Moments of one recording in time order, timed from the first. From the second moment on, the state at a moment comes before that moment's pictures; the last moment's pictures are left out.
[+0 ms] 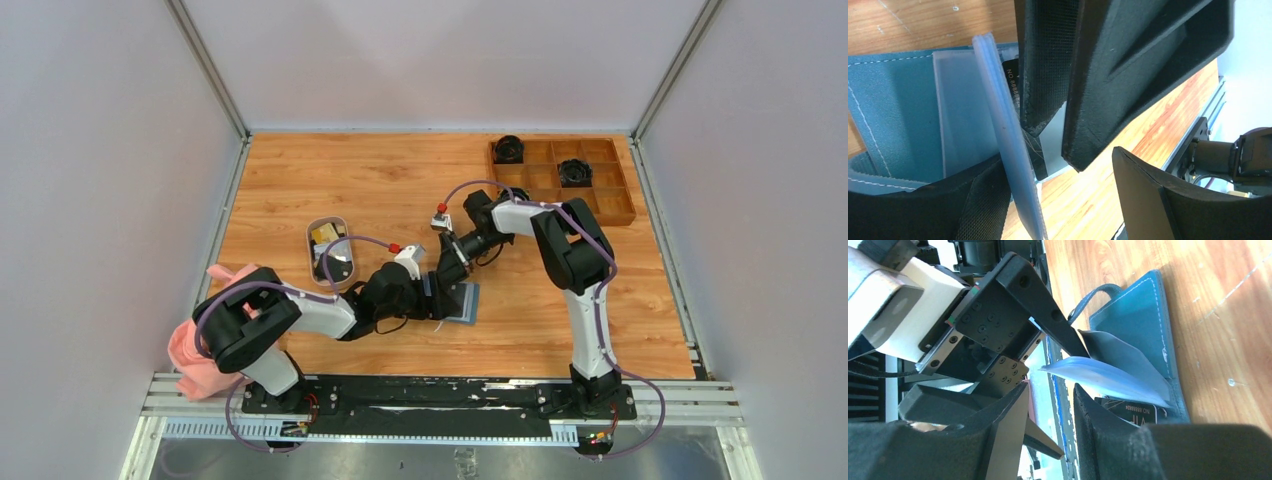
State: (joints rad) left arm -0.89 1.56 0.44 0.62 0.09 -0.84; right arm 0.48 2.17 1.37 -0.73 -1.33 -0.13
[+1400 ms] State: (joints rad) left arm -0.81 1.50 0.39 0.54 0.07 -0.85; right arm 0.53 2.08 1.36 -0.76 -0.91 -0.28
